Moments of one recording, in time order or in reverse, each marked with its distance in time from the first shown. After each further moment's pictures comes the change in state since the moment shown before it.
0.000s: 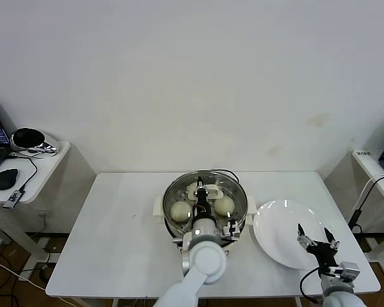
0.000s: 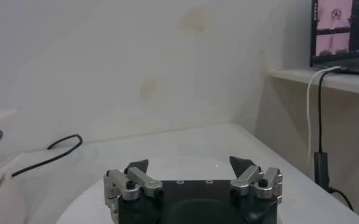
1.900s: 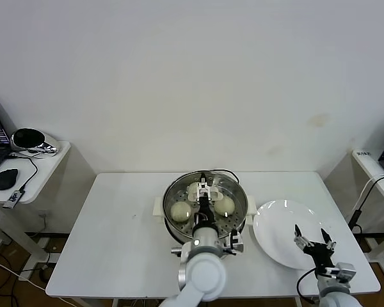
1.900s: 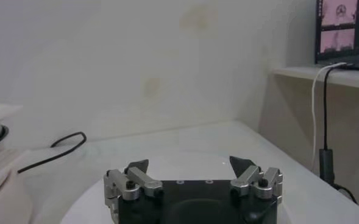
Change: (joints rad) left arm 0.067 0.034 0.043 -0.140 -0.021 0.000 0.037; right arm 0.002 0.018 -0.010 -0.003 -0.015 0.002 0.000
